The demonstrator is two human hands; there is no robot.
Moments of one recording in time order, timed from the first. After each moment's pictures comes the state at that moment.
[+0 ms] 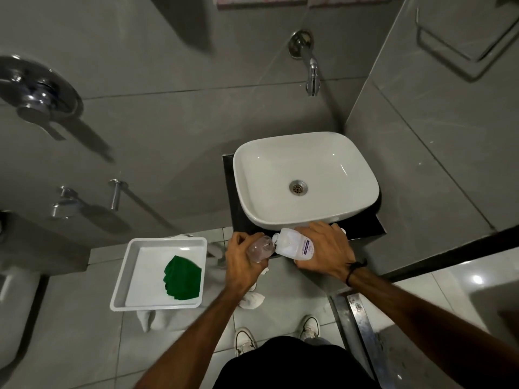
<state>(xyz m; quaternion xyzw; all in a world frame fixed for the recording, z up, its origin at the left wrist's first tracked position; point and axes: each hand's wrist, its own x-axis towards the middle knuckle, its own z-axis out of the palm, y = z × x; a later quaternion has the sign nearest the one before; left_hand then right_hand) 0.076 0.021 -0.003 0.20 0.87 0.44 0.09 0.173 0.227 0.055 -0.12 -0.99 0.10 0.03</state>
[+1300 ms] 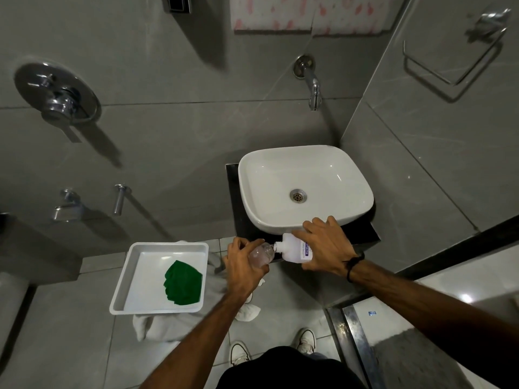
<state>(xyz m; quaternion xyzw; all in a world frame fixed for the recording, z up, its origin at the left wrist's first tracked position) 0.090 0.000 0.015 0.18 0.90 0.39 0.11 0.168 0.202 0.107 -0.02 -0.99 -0.07 -0.10</state>
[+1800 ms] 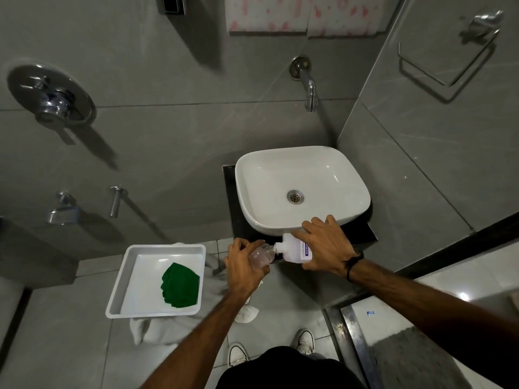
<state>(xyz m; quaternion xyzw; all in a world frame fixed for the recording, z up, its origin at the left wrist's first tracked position) 0.090 0.007 0.011 0.19 0.89 0.39 0.10 0.169 0.207 0.110 -0.02 -0.99 -0.08 -0.10</state>
